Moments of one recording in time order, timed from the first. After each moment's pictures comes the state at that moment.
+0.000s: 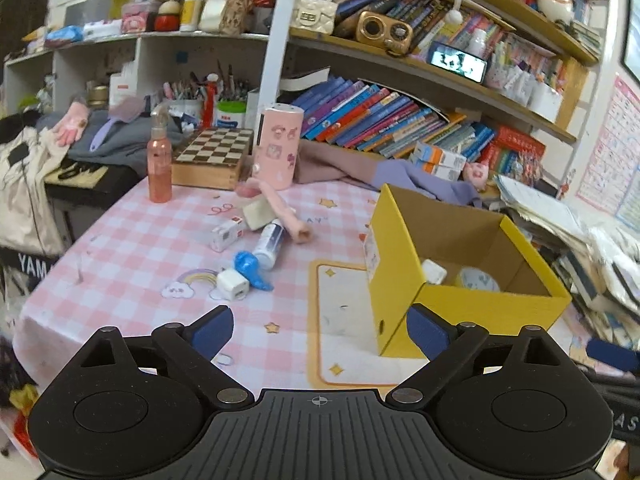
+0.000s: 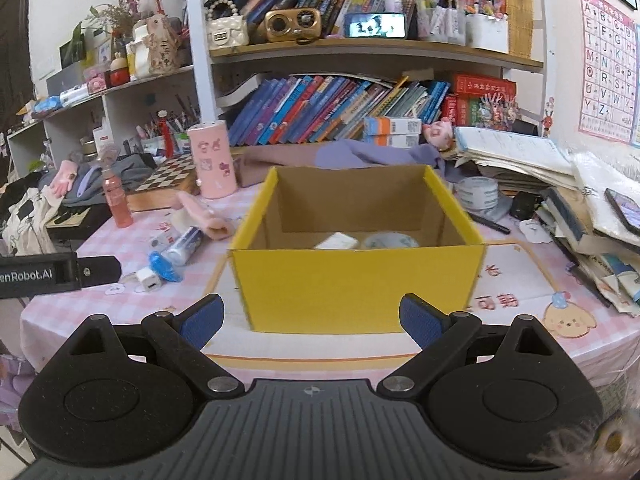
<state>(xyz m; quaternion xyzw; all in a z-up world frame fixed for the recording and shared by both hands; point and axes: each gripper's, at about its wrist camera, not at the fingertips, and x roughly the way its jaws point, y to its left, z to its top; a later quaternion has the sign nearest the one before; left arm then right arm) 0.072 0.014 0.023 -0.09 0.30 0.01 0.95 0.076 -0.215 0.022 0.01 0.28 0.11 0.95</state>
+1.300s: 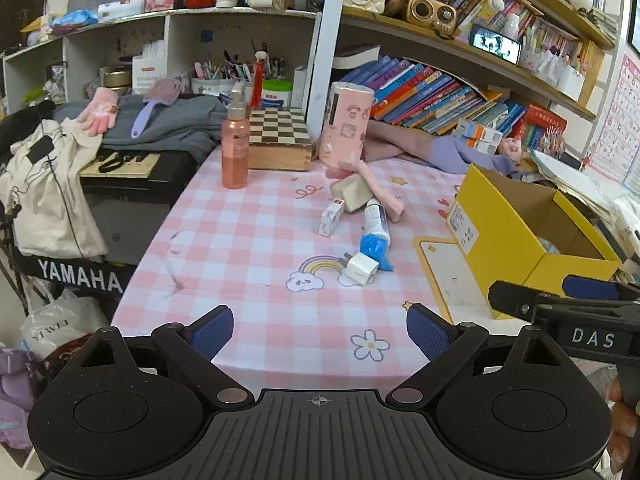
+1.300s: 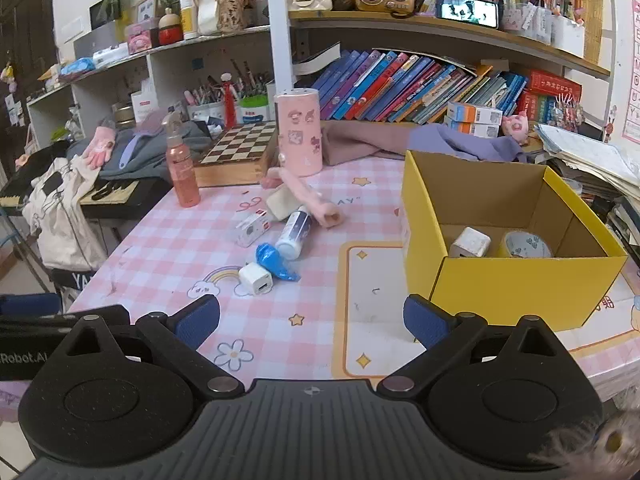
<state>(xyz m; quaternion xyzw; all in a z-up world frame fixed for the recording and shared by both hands) 0.068 0.157 0.004 -0.08 0.34 0.00 0.94 0.100 -0.044 0.015 -0.01 0.31 0.14 0.94</state>
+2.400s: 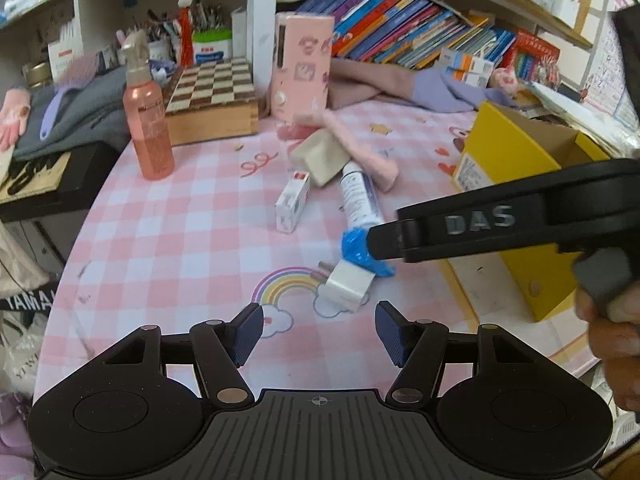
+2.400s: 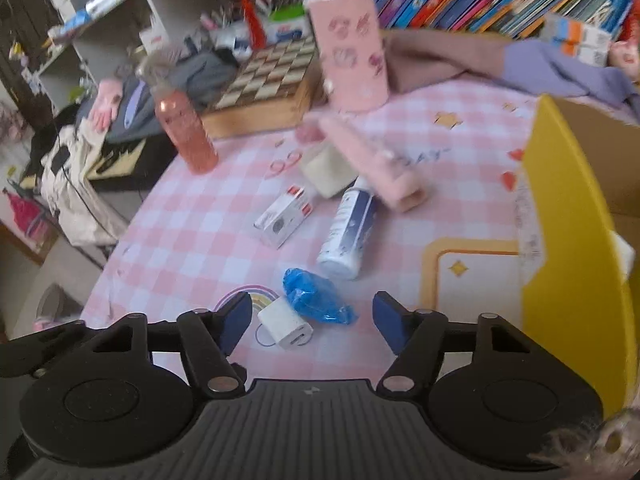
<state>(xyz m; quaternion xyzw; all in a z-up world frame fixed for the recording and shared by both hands) 0.196 0.136 -0.050 -0.02 0.42 -0.06 0.91 0.276 0.010 -0.036 0.02 0.46 0.23 0.86</state>
